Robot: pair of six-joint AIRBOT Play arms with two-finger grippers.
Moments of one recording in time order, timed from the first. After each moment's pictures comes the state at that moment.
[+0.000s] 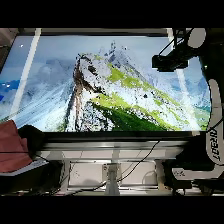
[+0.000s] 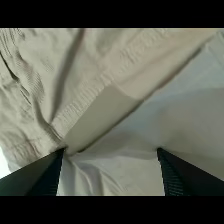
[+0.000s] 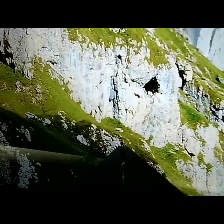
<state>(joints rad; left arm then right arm) 1.33 -1.27 1.31 1.93 -1.54 -1.62 0.22 -1.48 1.87 -1.57 1.55 1.73</state>
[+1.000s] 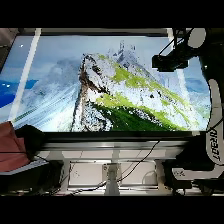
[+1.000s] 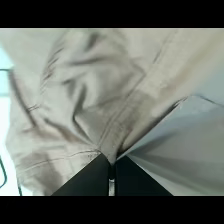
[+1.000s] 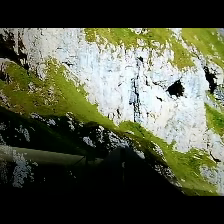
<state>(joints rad) 1.32 -1.29 1.30 1.94 -1.41 -1.62 0.22 -1.48 1.87 -1.57 1.55 1.73</state>
